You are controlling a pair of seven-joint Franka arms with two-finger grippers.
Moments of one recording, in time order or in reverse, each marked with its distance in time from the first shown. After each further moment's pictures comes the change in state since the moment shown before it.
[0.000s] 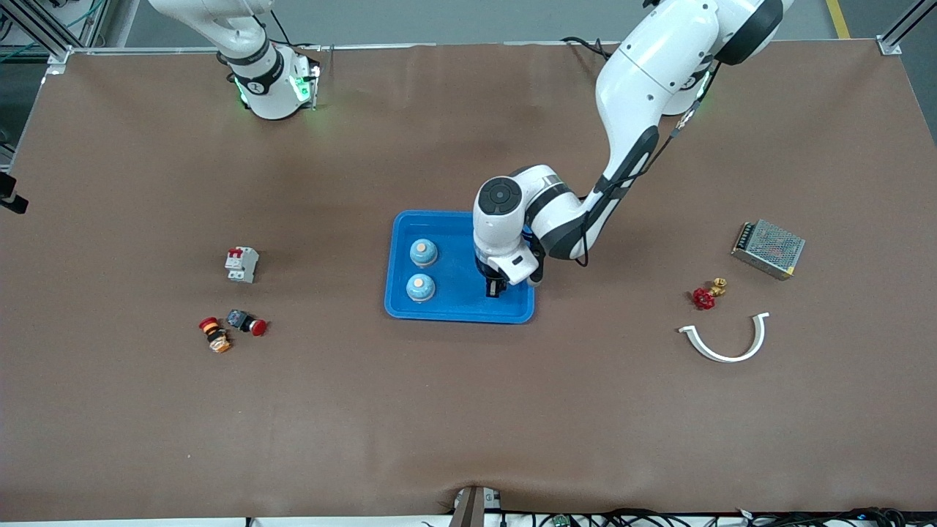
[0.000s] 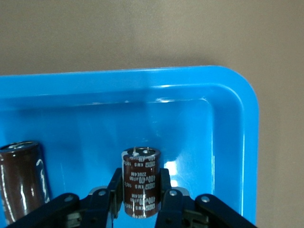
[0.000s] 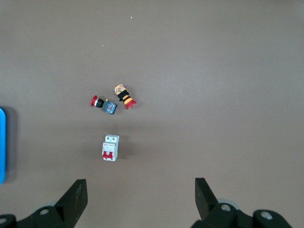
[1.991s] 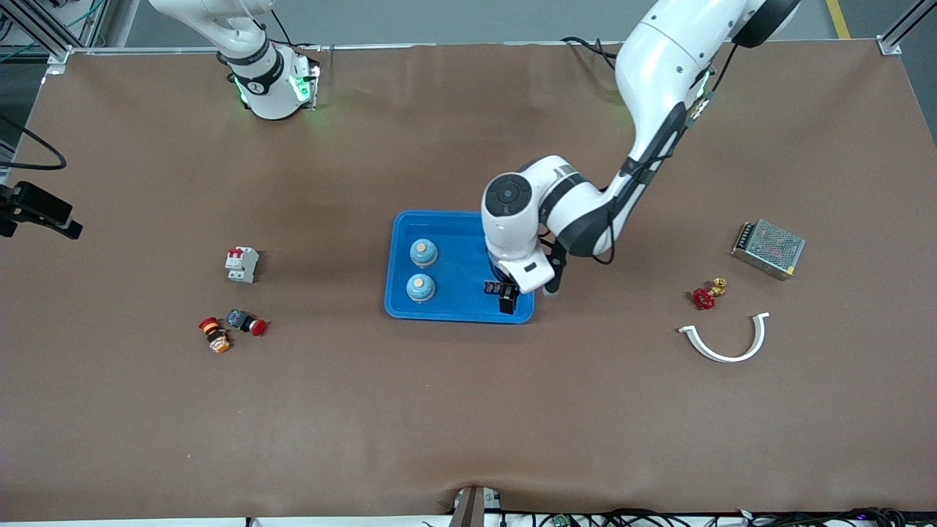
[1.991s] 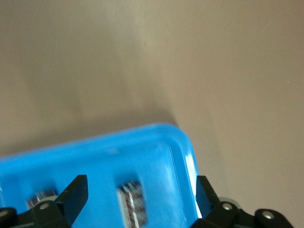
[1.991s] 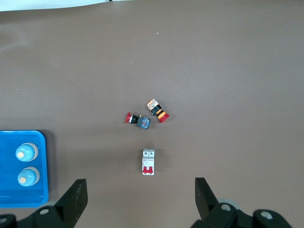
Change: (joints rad) left arm 0.086 -0.096 -0.024 0.056 -0.013 -0.245 0.327; right arm -0.002 0.075 0.169 0.125 0.007 -0.027 0.231
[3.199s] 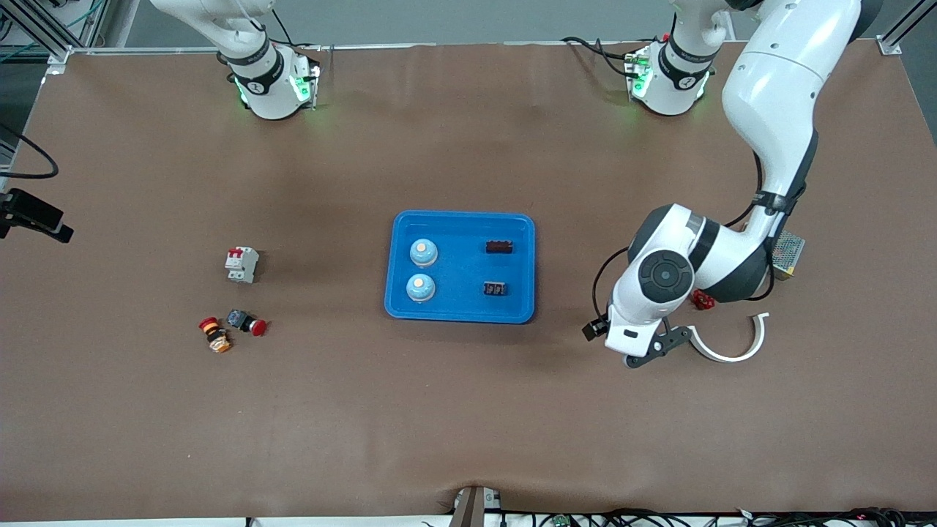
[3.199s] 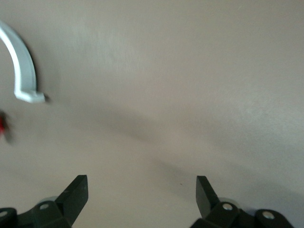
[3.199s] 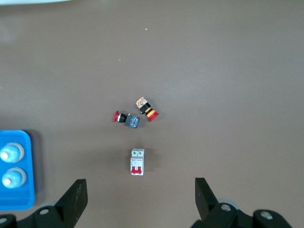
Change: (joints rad) left arm 0.380 -0.035 -0.089 0.006 -0.050 -0.086 1.197; right arm -0.051 -0.020 0.012 -0.069 -0.014 0.039 -0.067
